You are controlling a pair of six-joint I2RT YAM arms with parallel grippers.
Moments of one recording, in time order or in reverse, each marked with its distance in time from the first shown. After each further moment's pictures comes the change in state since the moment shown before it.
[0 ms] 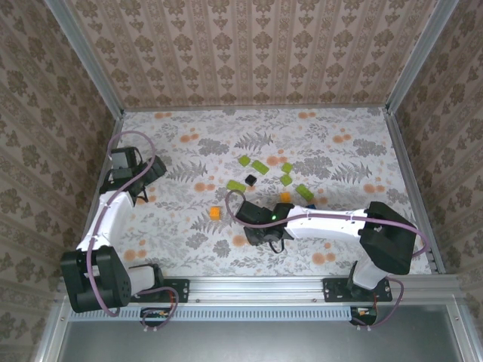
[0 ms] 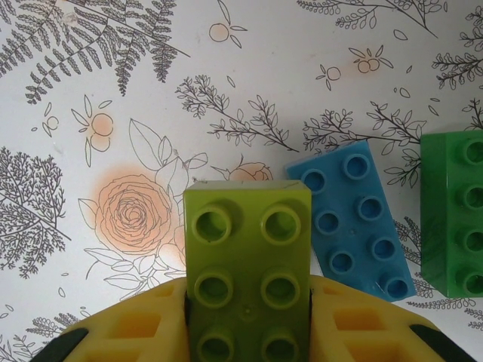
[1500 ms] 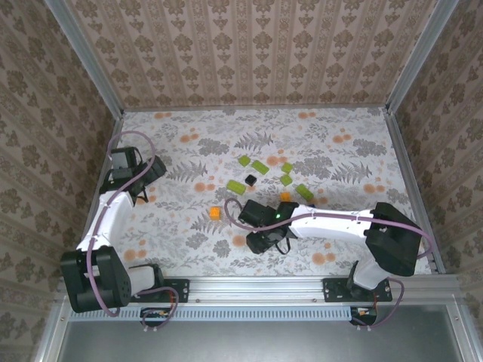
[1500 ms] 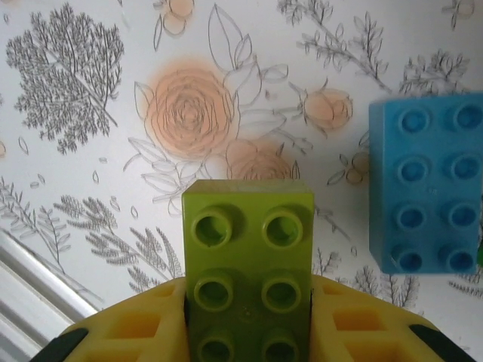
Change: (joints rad) left arm 0.000 0.000 0.001 -0.003 0.000 0.000; right arm -0.024 -0.053 -0.018 -0.060 -0.206 -0.245
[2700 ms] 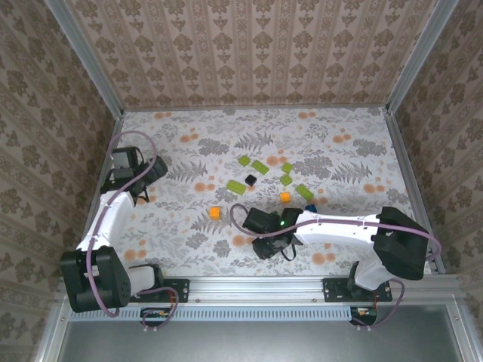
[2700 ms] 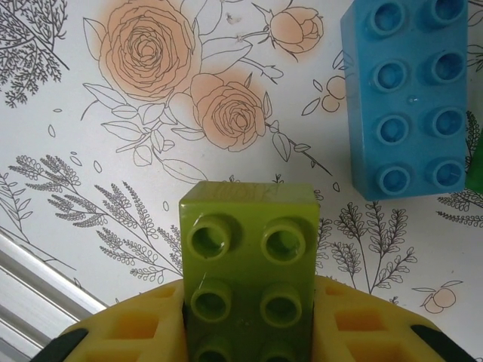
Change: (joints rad) left arm -0.014 0.000 0.001 0.000 0.000 0.000; right arm 0.045 -0.026 -0.064 -0.021 0.054 0.093
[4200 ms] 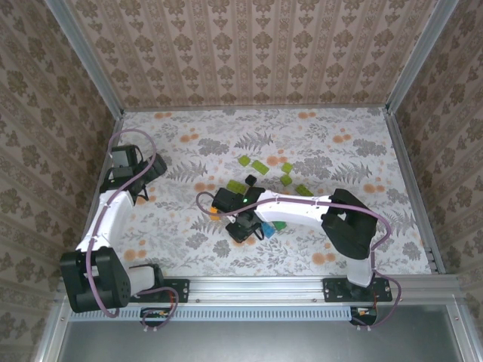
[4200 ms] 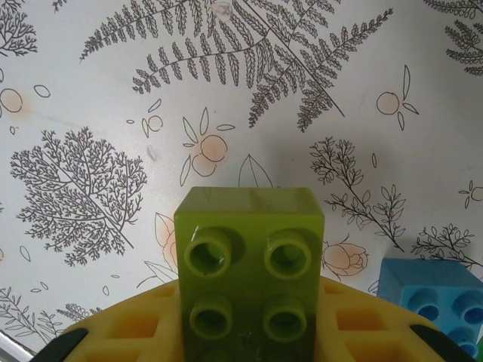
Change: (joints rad) left arm -0.001 -0.002 0.017 -0.001 -0.007 0.003; right arm -0.065 0.355 0.448 -0.125 -0.003 -0.225
